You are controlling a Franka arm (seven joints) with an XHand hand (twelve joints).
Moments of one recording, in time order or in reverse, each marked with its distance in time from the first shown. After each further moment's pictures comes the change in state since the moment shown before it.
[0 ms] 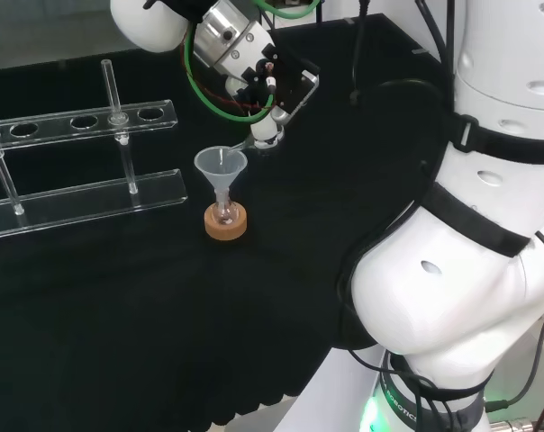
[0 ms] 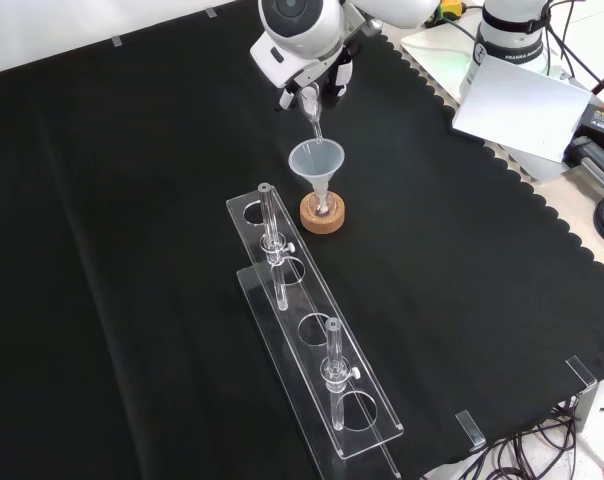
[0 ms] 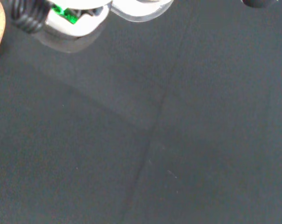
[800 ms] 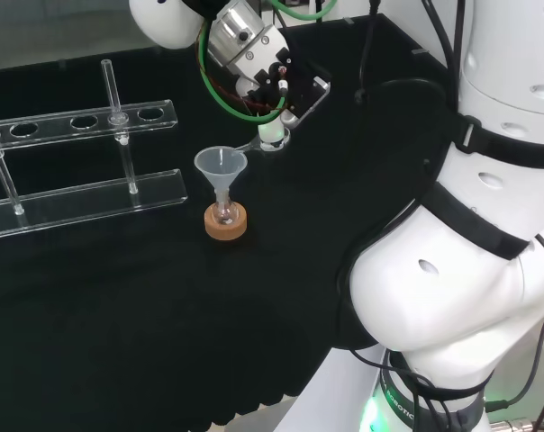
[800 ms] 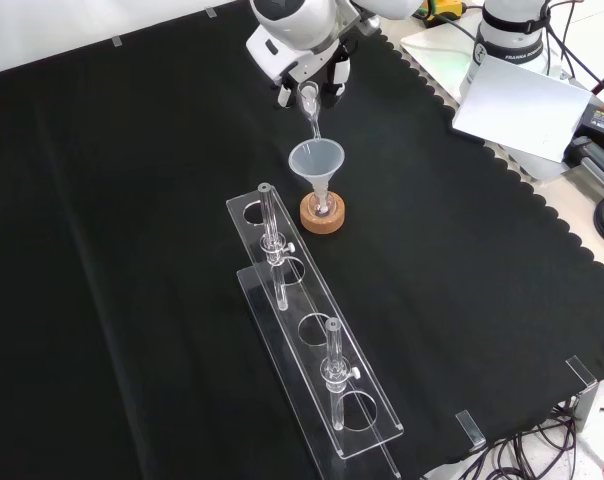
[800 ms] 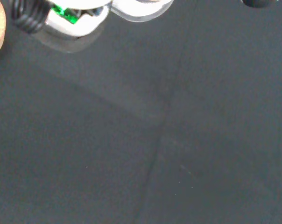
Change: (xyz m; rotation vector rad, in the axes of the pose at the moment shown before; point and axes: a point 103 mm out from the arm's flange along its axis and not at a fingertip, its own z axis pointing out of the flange) arm -0.006 0.001 0.015 -0.006 0.078 0.004
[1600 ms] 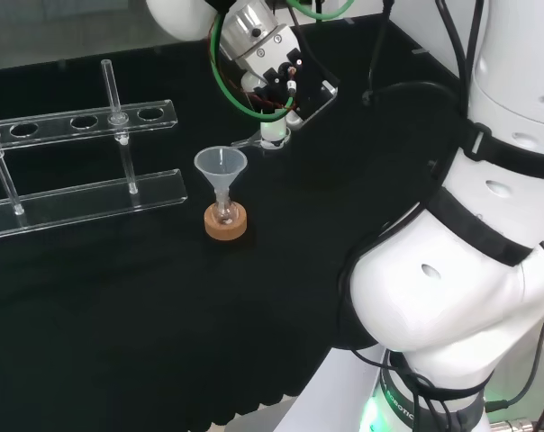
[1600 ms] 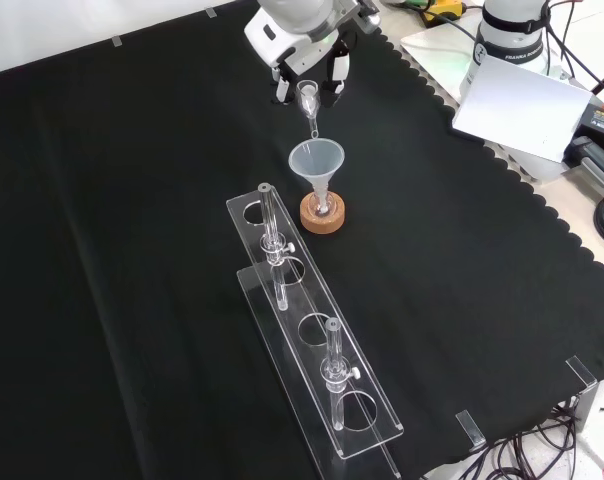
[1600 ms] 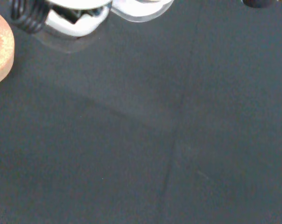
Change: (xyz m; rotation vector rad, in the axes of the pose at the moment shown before) arm -0.003 -0.002 0.006 -0.038 0.094 0.011
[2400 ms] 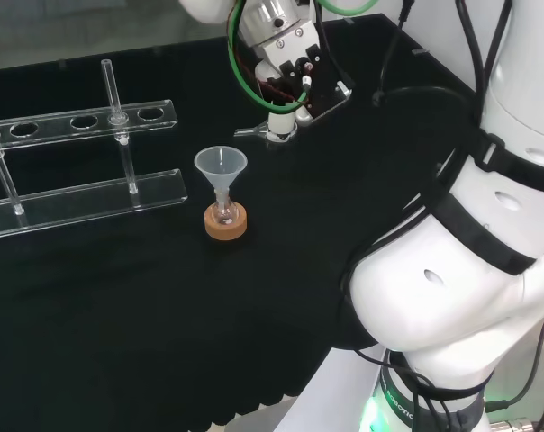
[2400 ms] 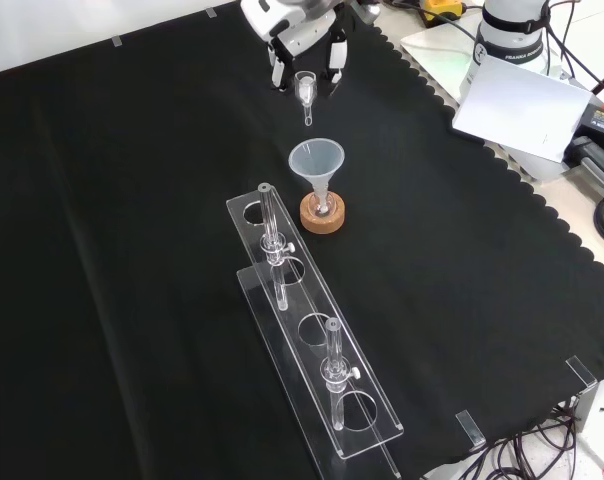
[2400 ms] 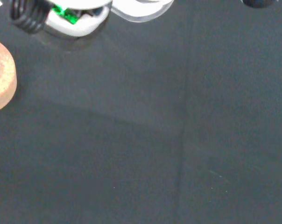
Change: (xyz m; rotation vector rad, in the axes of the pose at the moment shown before) arm -0.014 -0.007 0.004 -0.031 0.123 0.039
